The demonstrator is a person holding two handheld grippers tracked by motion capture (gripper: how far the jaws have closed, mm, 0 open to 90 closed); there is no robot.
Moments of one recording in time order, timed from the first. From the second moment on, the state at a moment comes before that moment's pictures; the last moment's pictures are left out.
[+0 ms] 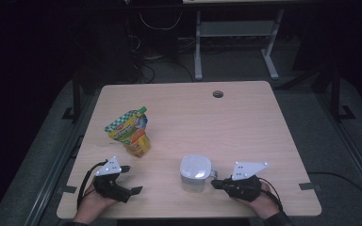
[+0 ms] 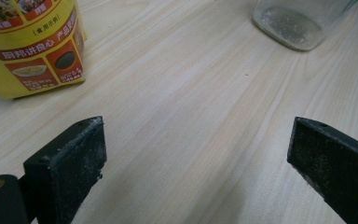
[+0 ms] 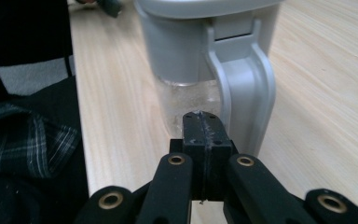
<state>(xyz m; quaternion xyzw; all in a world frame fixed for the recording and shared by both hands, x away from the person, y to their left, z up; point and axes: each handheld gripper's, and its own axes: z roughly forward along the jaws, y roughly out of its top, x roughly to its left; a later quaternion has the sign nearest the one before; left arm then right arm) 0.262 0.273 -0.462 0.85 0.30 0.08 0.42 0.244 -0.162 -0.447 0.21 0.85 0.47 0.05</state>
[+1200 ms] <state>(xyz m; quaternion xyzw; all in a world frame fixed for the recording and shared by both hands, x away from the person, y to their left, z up) 0.260 0.272 -0.461 0.85 0.30 0.07 0.43 0.264 -0.192 -0.446 0.27 0.84 0.47 0.09</state>
